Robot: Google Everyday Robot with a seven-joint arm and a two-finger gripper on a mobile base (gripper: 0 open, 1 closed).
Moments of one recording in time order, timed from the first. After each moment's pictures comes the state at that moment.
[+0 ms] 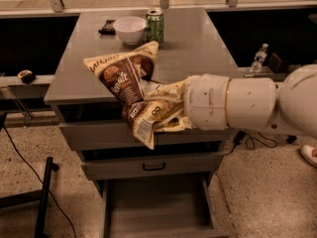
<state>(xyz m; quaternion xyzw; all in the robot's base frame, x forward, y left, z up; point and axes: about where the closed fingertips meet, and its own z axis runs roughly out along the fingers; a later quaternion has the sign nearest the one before) 0.458 0.001 0.935 -0.73 0.34 0.00 0.59</state>
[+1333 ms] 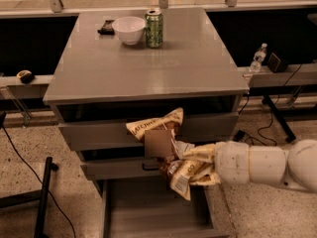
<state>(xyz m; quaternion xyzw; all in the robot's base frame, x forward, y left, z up) 0.434 -0.082 0.757 -0.73 0.38 0.07 0.57</state>
